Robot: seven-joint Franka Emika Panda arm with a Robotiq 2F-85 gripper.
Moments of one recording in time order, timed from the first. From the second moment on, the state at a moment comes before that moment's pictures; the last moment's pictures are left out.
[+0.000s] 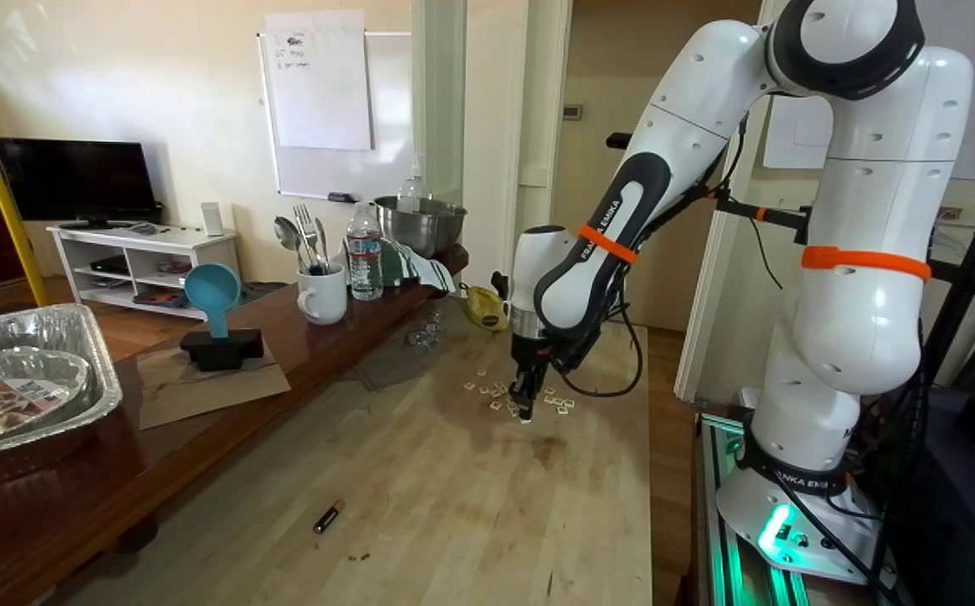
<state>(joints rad) -0.04 0.03 -0.02 -2.72 0.06 2.77 -0.06</state>
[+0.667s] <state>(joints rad) -0.04 0.02 -0.02 -2.72 0.03 2.77 -0.05</state>
